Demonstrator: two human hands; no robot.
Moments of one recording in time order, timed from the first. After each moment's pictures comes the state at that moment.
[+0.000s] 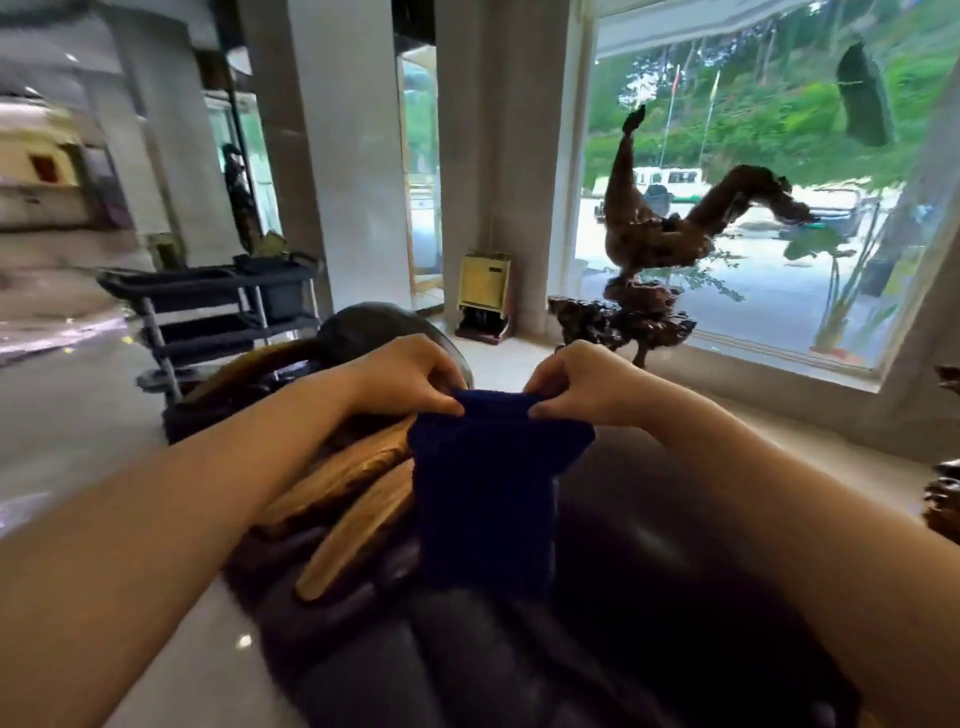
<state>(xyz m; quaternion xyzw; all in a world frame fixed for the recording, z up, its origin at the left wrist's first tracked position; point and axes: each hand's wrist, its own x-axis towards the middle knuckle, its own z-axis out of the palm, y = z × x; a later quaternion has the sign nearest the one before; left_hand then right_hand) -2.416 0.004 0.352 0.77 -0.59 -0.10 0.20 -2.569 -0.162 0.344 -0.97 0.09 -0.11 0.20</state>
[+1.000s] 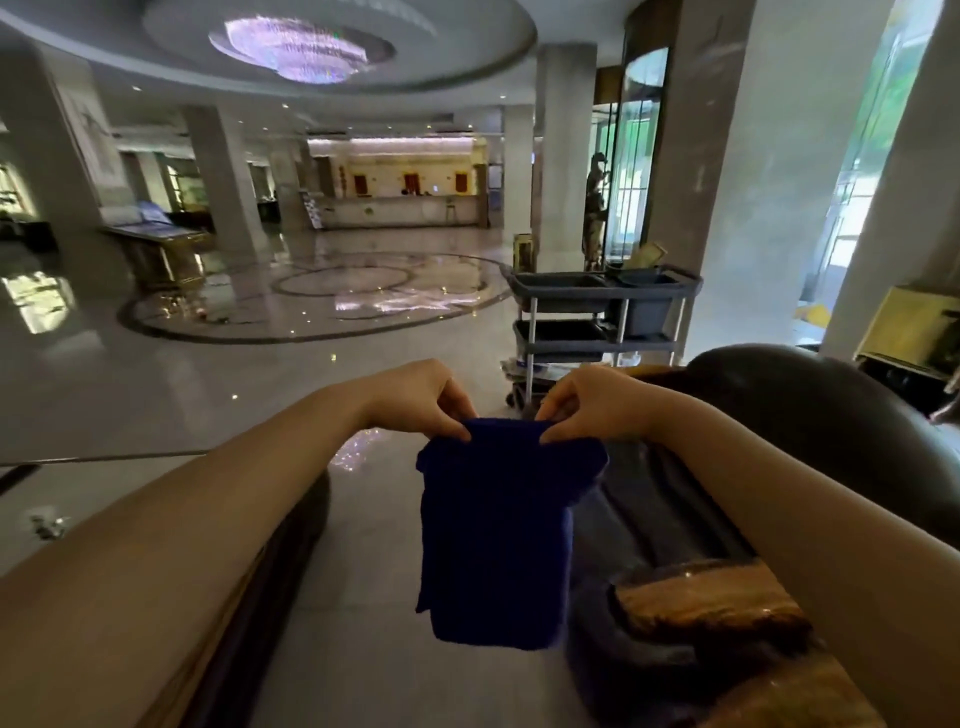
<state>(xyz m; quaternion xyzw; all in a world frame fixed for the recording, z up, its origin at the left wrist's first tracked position) -1.974 0.430 0.337 0.92 -0.27 -0.13 0.25 -1.981 0.194 0.327 -0.93 -0.26 0.06 0.24</state>
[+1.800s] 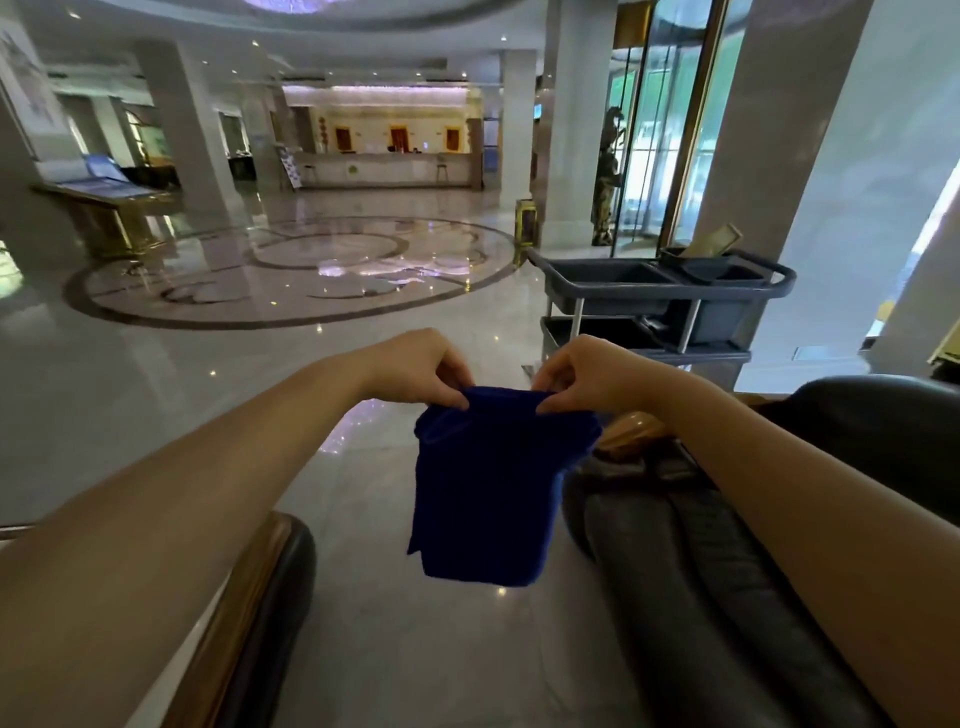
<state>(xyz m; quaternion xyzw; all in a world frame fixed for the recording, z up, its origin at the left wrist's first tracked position) -1.463 0.575 0.332 0.93 -0.27 -0.08 0.23 -1.471 0.341 0.320 -0.92 -0.27 0.06 0.27</state>
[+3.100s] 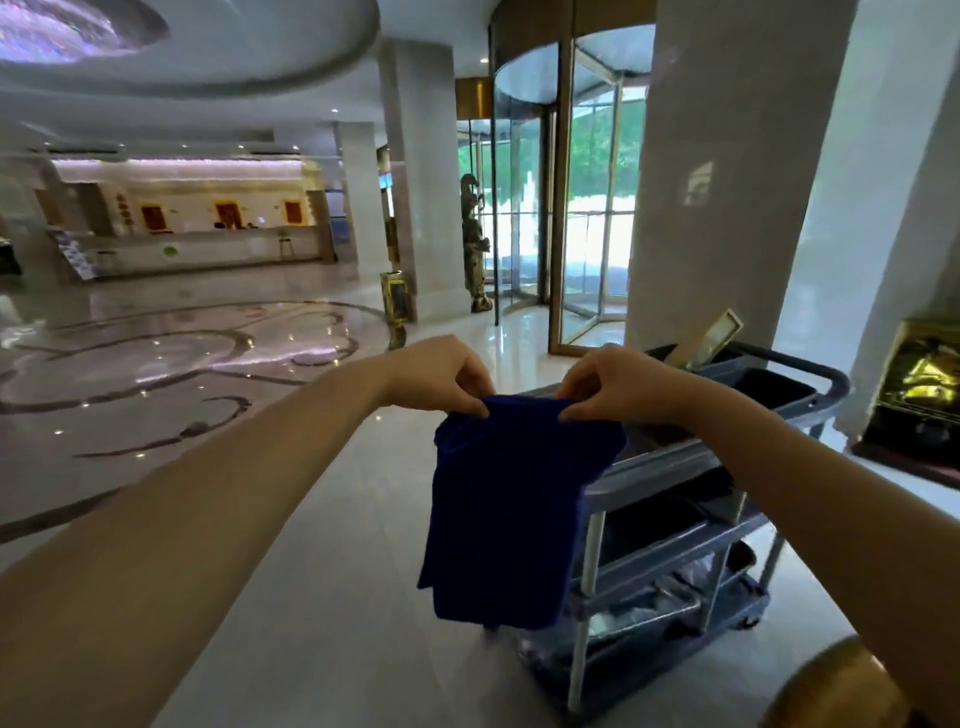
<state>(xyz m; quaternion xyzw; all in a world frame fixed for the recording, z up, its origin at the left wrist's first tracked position) -0.495 0.453 0.393 0.87 -0.45 -0.11 0.18 -0.595 0.245 0.374 -0.96 -0.10 -0.06 0.25</state>
